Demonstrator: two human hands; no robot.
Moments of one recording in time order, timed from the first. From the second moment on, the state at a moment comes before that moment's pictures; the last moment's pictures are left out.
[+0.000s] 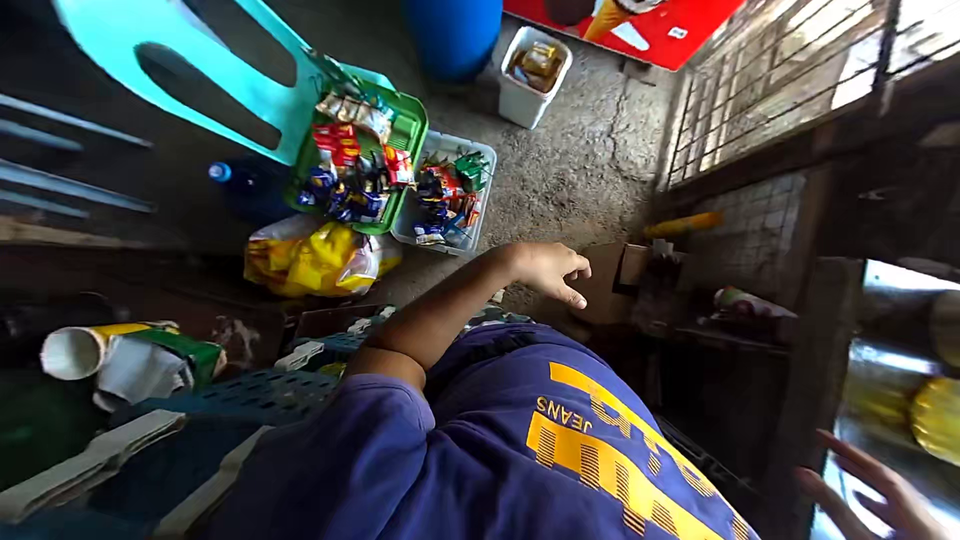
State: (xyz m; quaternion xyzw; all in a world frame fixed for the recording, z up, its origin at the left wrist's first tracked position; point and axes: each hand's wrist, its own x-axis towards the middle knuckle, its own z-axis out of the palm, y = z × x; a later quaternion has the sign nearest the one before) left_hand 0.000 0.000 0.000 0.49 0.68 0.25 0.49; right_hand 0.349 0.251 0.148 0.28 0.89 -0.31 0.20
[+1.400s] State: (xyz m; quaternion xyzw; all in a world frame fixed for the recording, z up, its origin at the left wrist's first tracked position) left_hand -0.223 -0.334 -0.316 -0.54 0.76 0.29 0.23; right_hand -0.029 0.179 -0.101 0.24 0.78 -0.34 0.46
